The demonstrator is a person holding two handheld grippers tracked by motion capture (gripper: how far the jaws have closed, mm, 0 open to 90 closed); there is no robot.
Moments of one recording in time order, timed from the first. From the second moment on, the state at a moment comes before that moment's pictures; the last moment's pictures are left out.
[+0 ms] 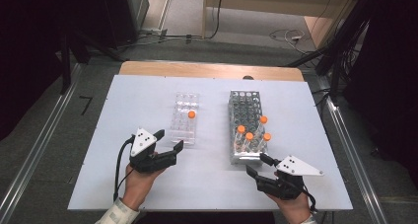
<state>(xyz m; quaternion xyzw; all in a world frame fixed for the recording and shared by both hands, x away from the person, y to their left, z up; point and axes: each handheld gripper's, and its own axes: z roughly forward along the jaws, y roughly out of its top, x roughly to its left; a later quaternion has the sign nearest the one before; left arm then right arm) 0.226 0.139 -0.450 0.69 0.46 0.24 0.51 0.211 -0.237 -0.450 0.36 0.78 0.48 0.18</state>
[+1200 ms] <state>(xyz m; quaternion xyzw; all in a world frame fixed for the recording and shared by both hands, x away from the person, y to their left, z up) 0.221 0.136 -0.458 0.70 0.46 0.24 0.50 0.260 -0.251 -0.461 0.43 0.73 0.46 0.25</state>
